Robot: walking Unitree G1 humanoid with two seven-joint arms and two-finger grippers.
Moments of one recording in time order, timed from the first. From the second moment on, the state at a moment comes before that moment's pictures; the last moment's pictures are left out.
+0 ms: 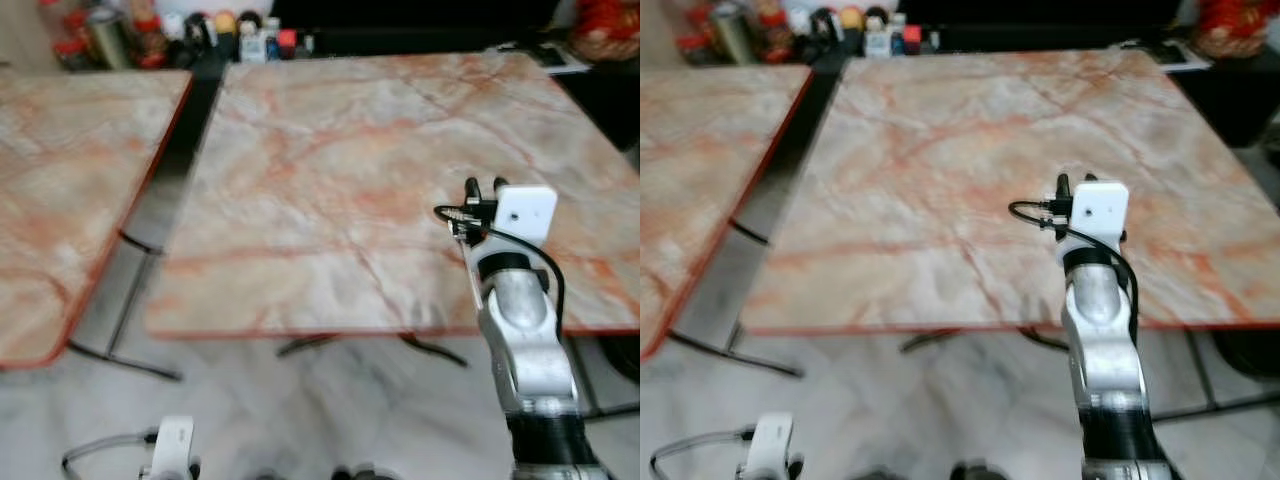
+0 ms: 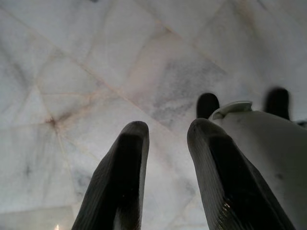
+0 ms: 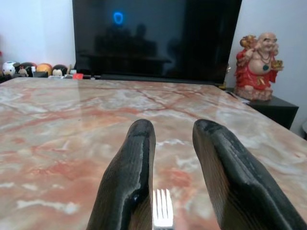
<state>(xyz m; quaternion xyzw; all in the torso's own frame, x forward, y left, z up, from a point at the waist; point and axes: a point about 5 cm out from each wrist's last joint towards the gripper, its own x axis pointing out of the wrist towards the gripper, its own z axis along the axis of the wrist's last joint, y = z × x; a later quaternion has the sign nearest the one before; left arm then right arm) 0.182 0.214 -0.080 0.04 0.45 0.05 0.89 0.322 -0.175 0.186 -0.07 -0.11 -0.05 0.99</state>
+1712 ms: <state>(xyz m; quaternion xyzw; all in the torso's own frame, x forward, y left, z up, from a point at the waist) 0.178 0.220 -0.080 0.04 0.46 0.04 0.89 0.374 -0.167 0.146 -0.03 0.09 -0.05 0.99</state>
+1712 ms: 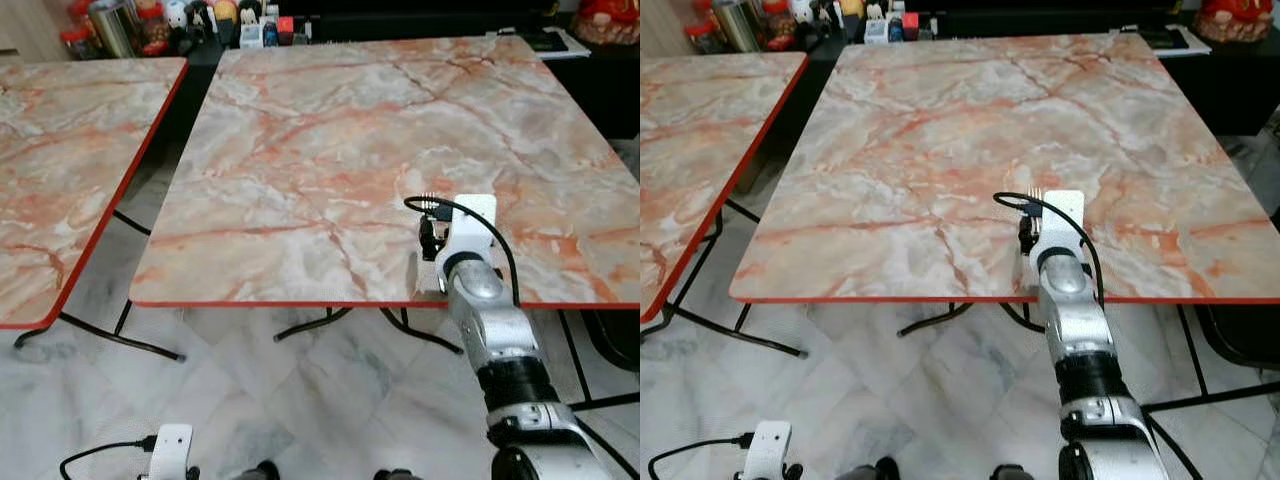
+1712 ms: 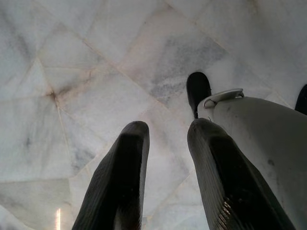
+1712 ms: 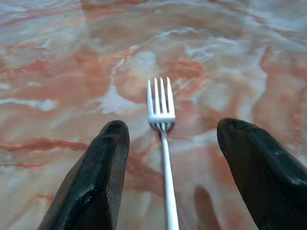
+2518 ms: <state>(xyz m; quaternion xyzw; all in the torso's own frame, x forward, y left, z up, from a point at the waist) 0.183 0.216 -0.080 0.04 0.46 0.03 0.89 0.392 -0.166 0.141 -0.02 0.11 -0.05 0.99</state>
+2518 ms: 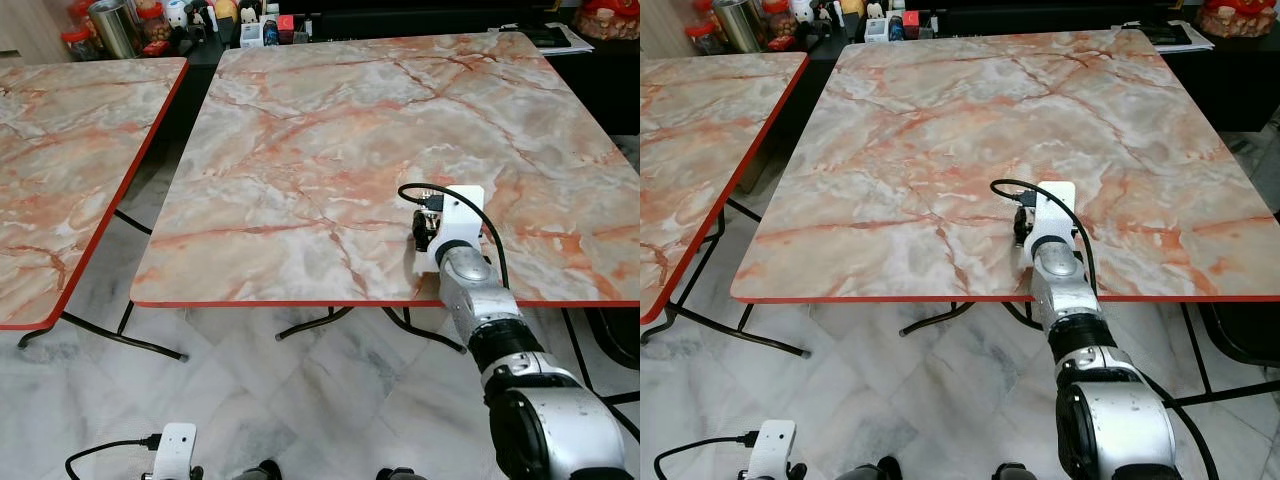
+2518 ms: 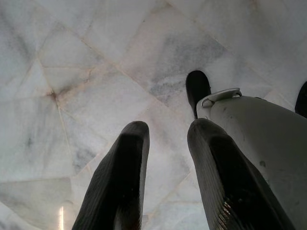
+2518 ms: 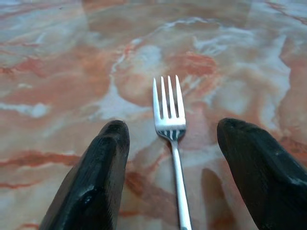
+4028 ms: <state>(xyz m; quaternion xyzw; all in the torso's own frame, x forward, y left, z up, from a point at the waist) 0.180 0.206 -0.083 0.03 0.47 0.02 0.88 0.390 -0.161 0.129 -0.02 0.12 -0.04 0.99</state>
